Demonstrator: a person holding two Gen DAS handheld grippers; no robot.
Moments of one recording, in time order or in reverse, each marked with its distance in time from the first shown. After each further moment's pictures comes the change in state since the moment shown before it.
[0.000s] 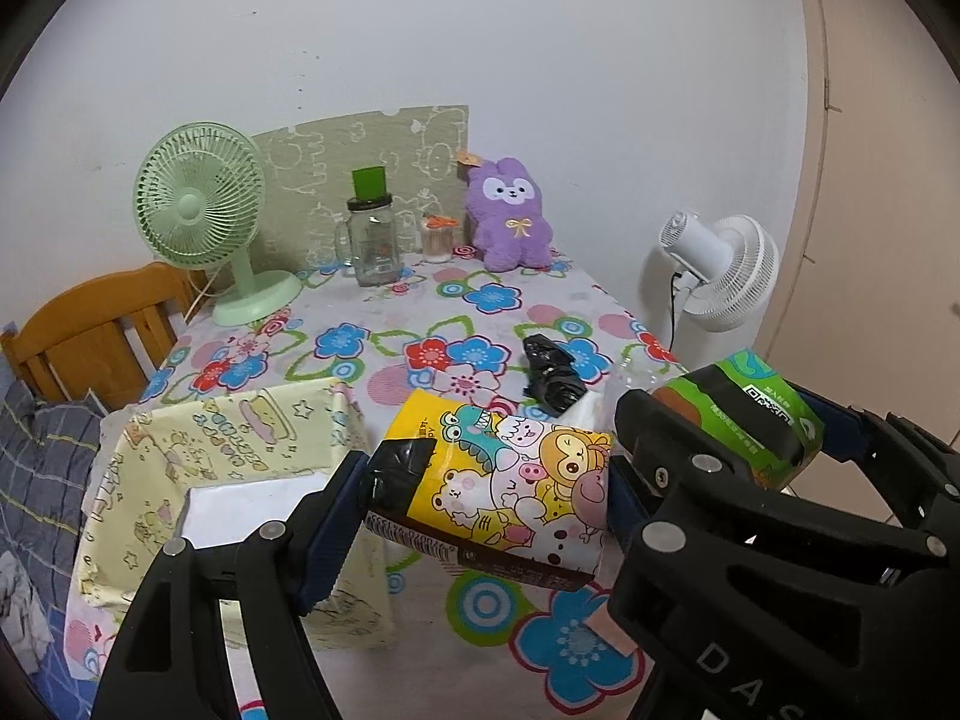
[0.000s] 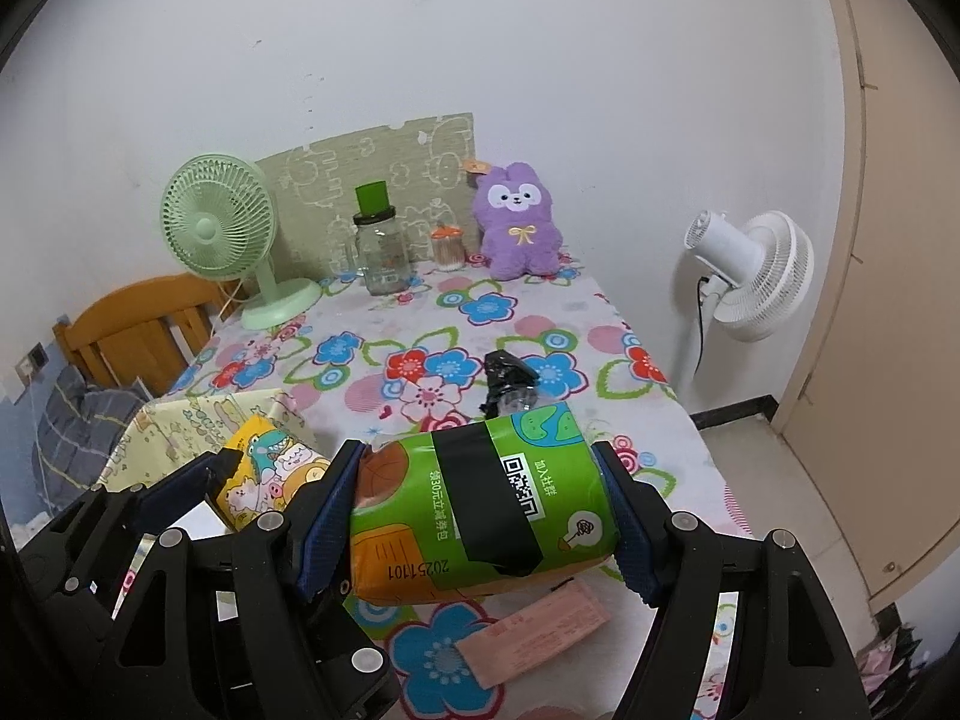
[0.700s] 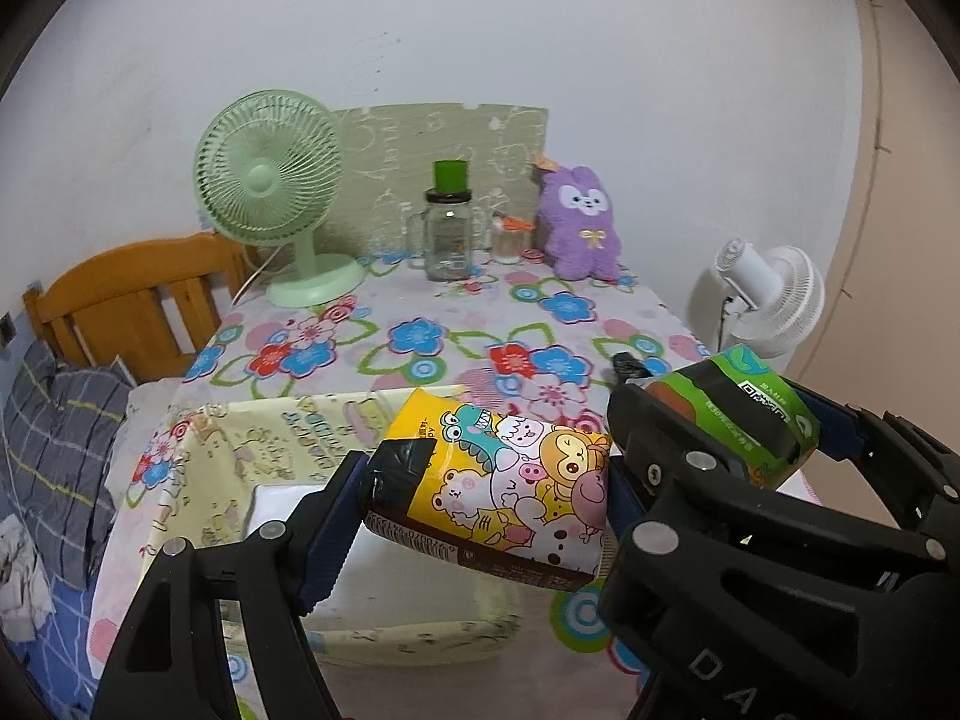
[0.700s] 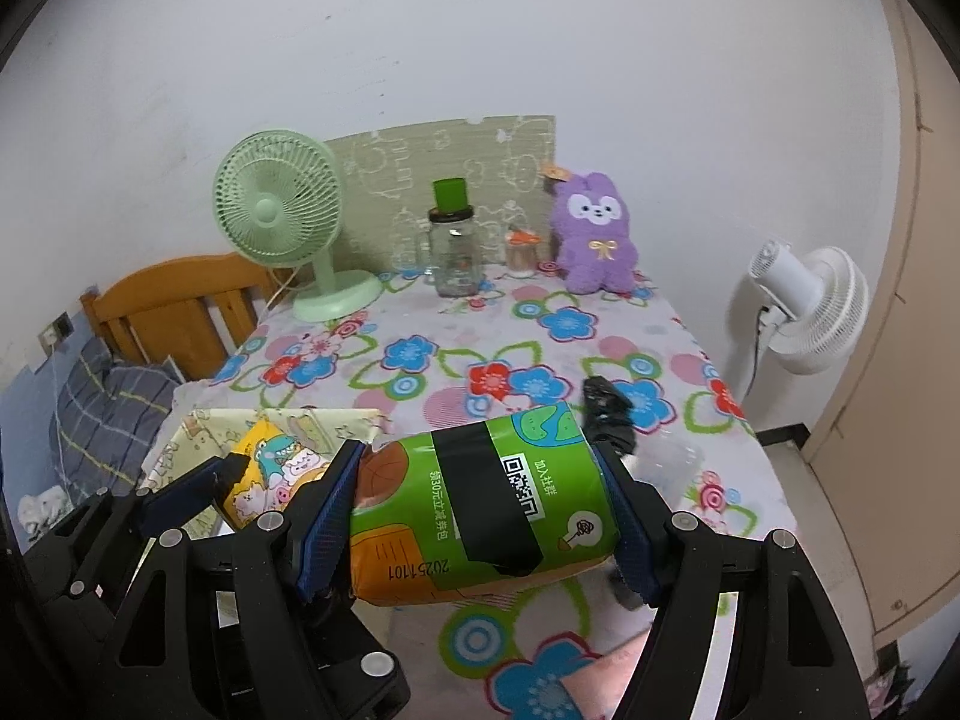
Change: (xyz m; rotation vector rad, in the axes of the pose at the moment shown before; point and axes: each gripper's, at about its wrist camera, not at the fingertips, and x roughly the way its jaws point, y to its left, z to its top) left arm 0.000 0.070 0.009 -0.095 0.014 0.059; right arm 0.019 0.072 0.019 -0.084 0.006 0.071
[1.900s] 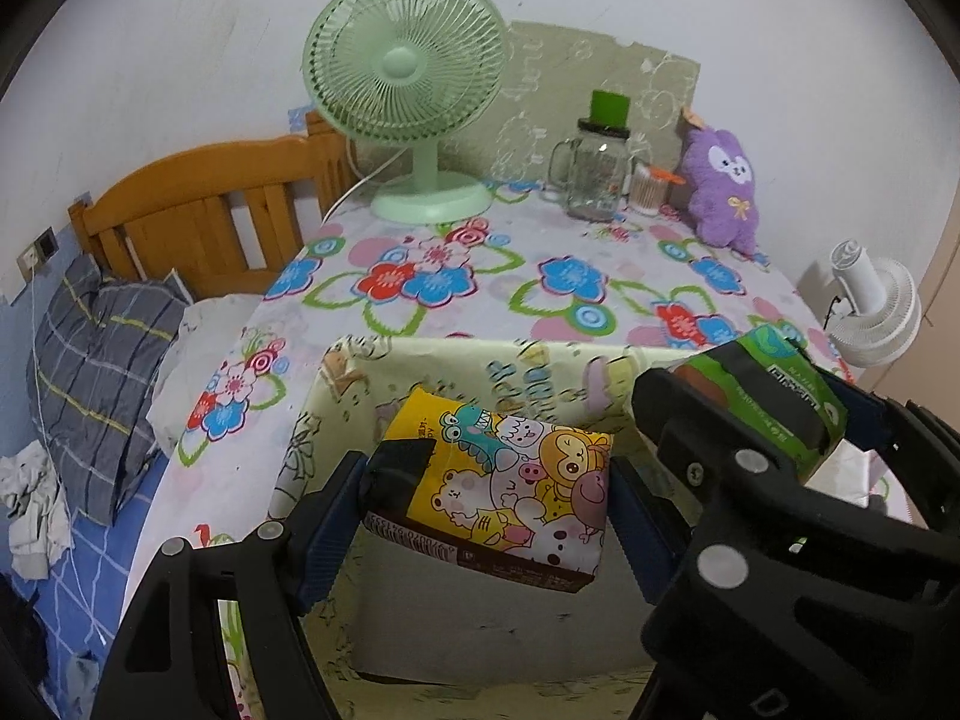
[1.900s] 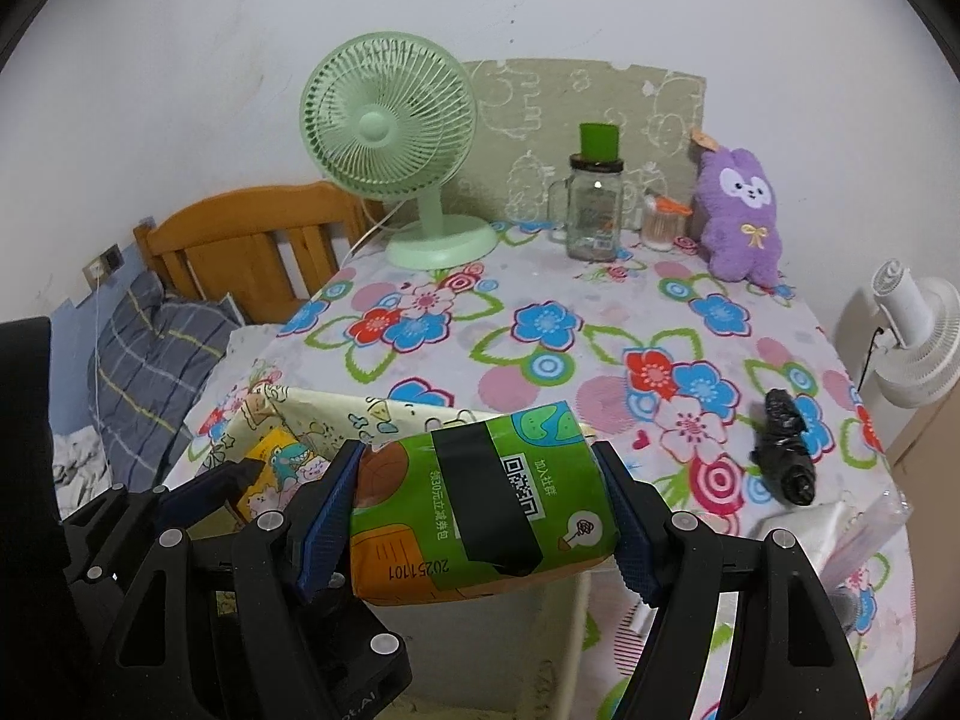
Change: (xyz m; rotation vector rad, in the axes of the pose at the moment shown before) left arm 0.057 0.109 -0.012 -0.138 0.153 0.126; right arm 0.090 0.097 0.006 -0.120 0.112 0.160
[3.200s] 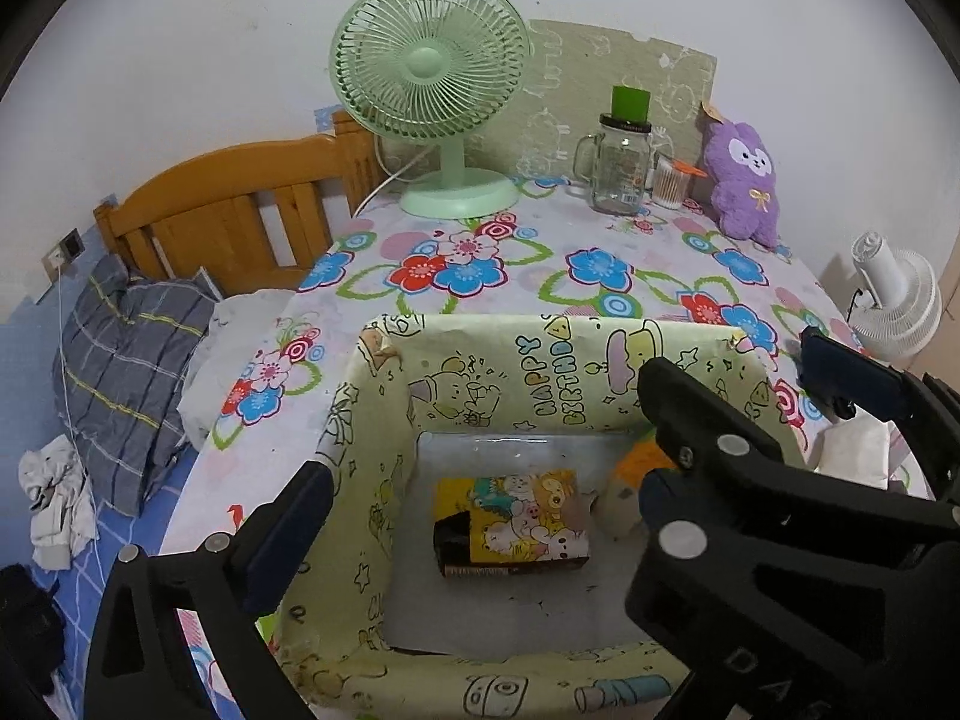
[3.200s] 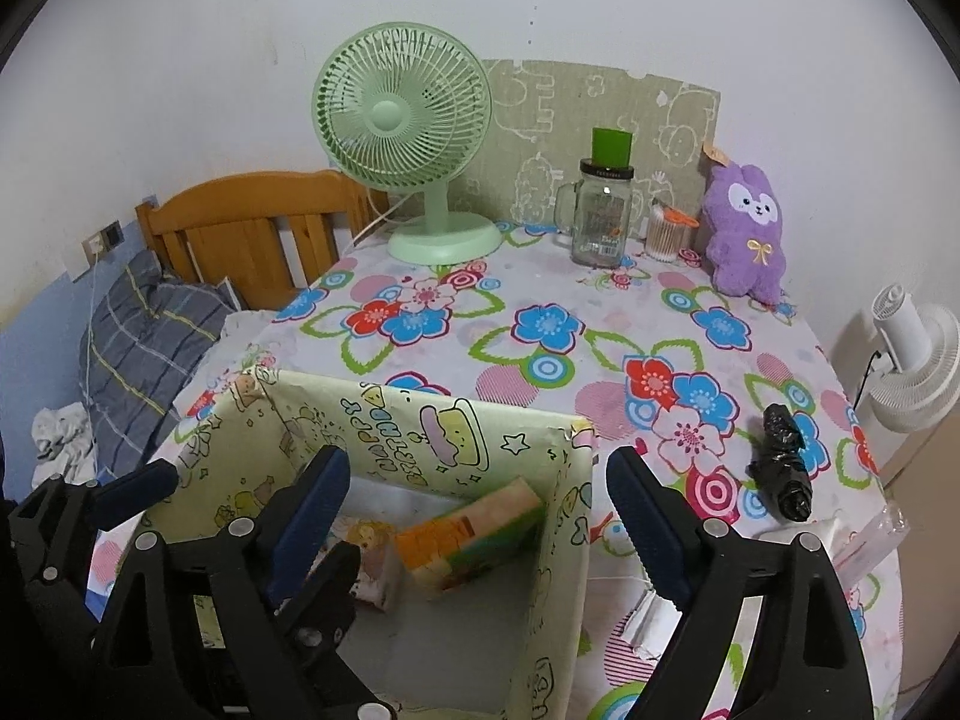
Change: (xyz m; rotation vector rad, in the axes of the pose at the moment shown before) left arm -0.013 0.003 -0.011 0.003 -0.007 0.065; right arm 0.001 0.004 -0.004 -0.057 -0.013 -0.015
